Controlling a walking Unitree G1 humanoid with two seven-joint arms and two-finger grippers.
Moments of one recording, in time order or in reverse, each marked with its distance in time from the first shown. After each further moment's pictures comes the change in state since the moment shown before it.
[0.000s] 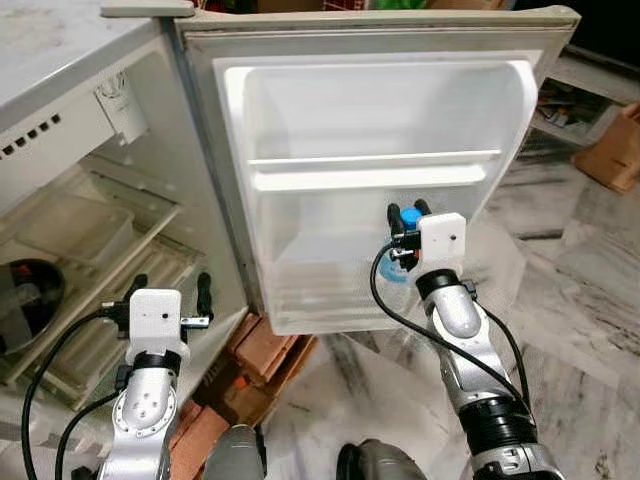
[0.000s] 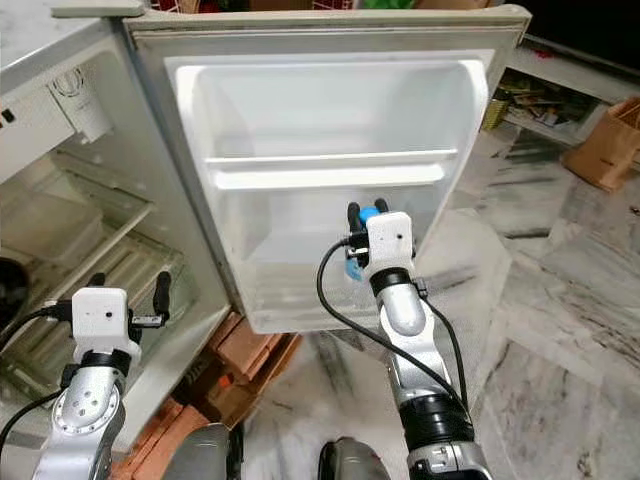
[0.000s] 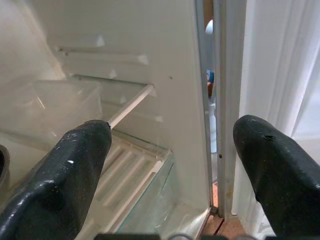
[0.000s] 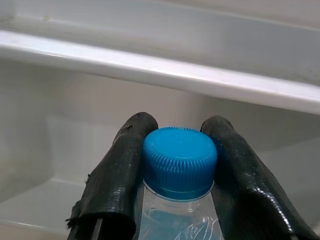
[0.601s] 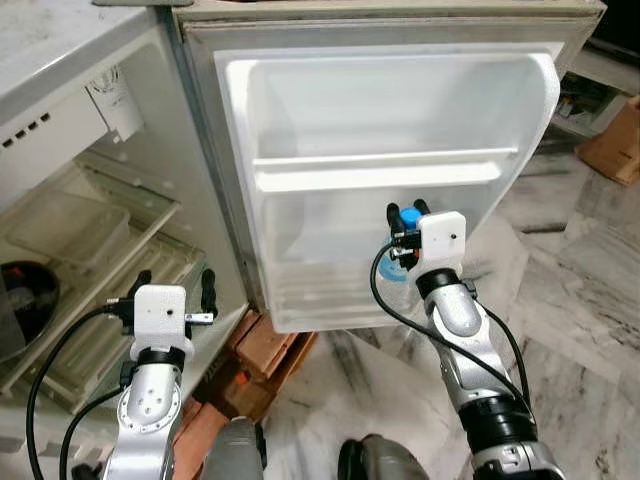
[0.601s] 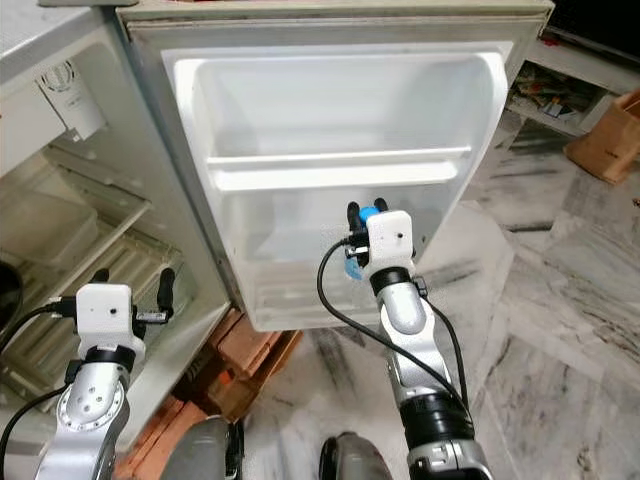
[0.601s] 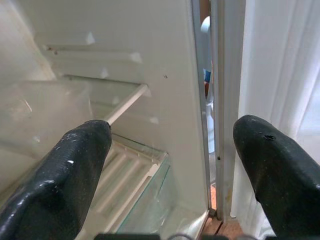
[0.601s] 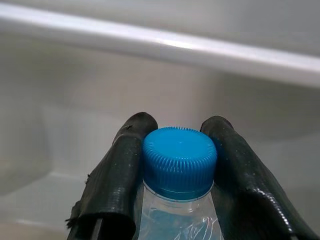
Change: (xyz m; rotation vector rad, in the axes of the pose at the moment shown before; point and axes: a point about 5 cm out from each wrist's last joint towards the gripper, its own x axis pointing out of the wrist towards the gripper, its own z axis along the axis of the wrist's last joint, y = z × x) left arm 0.004 -0.002 0.006 0.007 -0.024 -0.009; right arm 0.001 0.000 0.000 0.009 0.000 0.002
